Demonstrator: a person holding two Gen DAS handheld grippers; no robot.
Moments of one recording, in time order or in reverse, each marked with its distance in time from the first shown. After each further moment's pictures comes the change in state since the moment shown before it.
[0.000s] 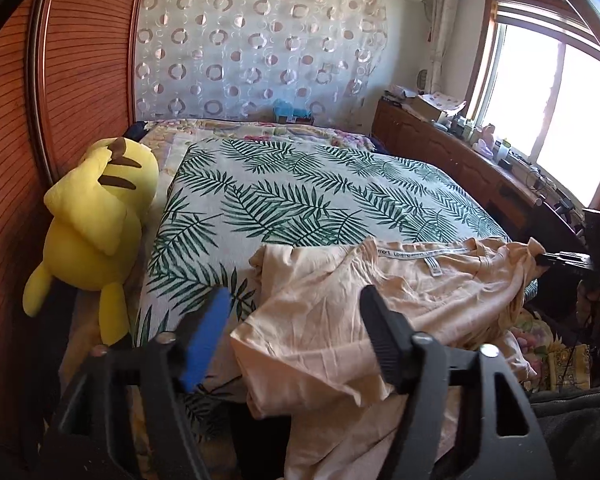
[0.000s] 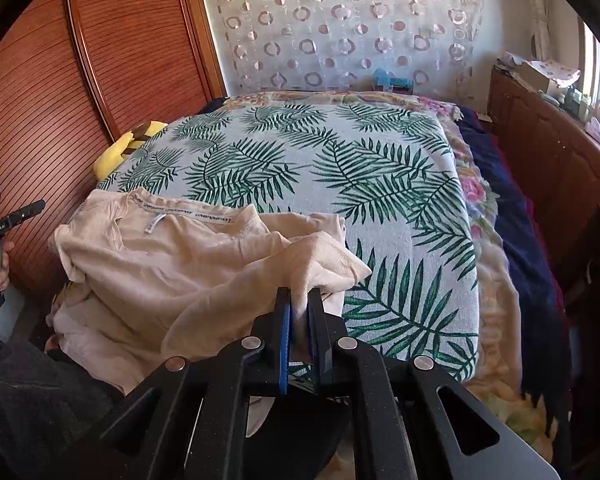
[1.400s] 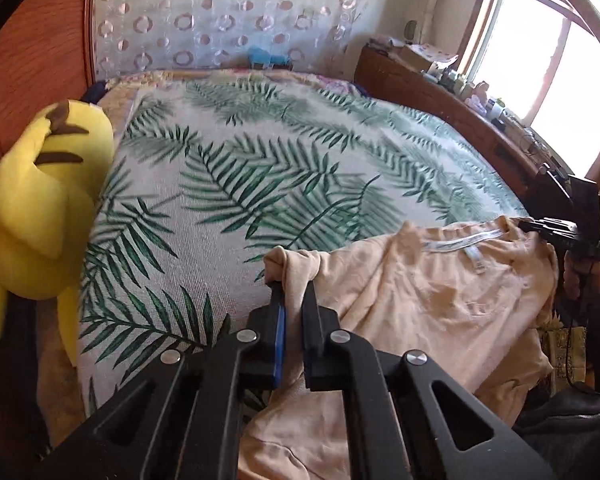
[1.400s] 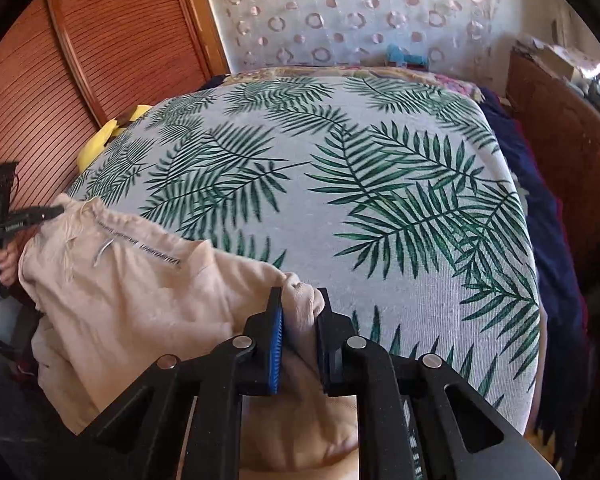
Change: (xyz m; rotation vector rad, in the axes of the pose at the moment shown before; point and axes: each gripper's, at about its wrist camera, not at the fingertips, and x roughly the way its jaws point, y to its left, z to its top) left arm 0.098 0.016 0.024 0.034 0.194 -0.096; right arm 0.096 -0.015 0.029 0.006 0.078 0.064
